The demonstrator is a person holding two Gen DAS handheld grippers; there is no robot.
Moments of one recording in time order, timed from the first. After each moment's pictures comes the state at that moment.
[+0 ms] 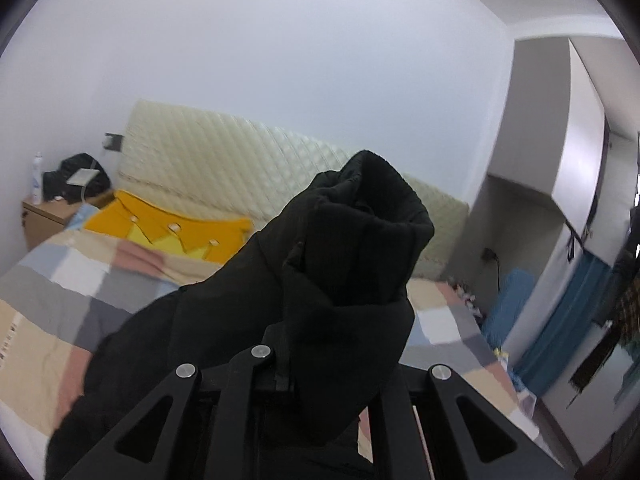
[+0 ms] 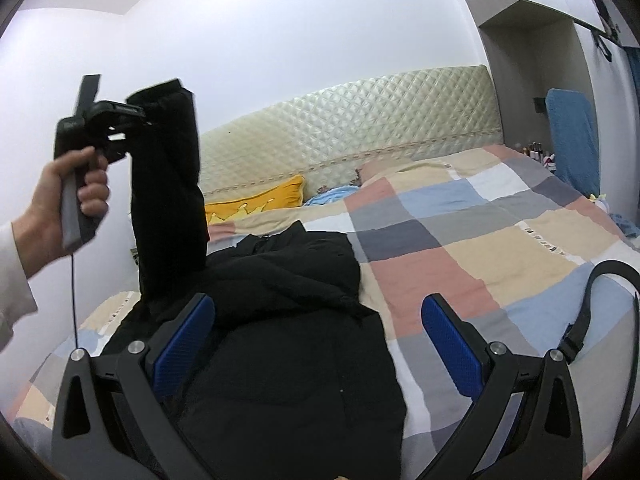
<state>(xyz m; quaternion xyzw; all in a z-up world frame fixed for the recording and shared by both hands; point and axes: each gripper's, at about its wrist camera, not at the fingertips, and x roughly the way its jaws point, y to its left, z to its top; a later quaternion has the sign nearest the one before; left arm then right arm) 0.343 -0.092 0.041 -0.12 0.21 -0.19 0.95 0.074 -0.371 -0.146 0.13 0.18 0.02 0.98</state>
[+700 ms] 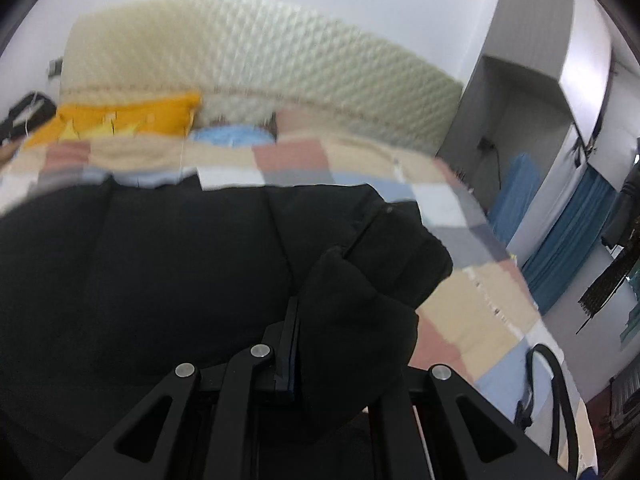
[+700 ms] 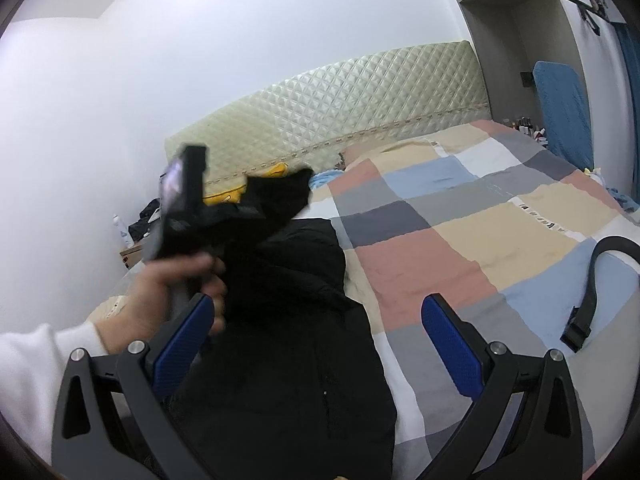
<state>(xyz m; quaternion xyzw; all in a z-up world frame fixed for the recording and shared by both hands) 0.399 -0.238 -0.175 -0.06 0.38 -0.24 0.89 0.100 -0.394 -0.163 0.16 0.21 0.00 0.97</state>
